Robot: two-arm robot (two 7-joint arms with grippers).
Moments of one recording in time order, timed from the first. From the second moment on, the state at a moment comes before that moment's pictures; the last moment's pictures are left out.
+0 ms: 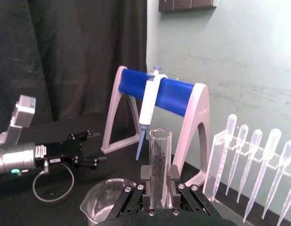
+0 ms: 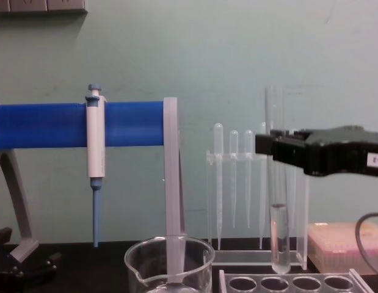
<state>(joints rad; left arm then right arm) -0.20 0.60 0.45 -1.41 -0.25 -0.12 0.03 0.19 0.54 -0.36 -1.82 0.48 0.13 0.39</state>
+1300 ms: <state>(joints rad) -0.20 0.60 0.45 -1.41 -0.25 -0.12 0.03 0.18 0.49 -0.41 -1.67 0.37 0.14 0.41</state>
